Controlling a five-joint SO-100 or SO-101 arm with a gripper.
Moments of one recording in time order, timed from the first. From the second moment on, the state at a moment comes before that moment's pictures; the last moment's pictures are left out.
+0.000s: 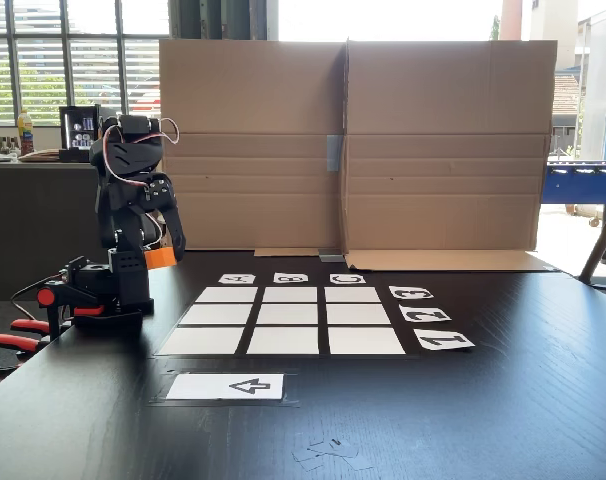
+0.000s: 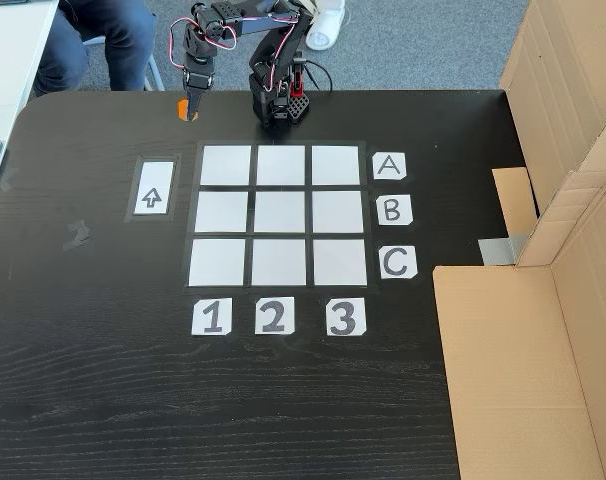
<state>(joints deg) 53.3 125.2 112.9 88.2 20.3</state>
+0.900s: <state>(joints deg) 41.4 116.9 133.2 70.1 19.6</state>
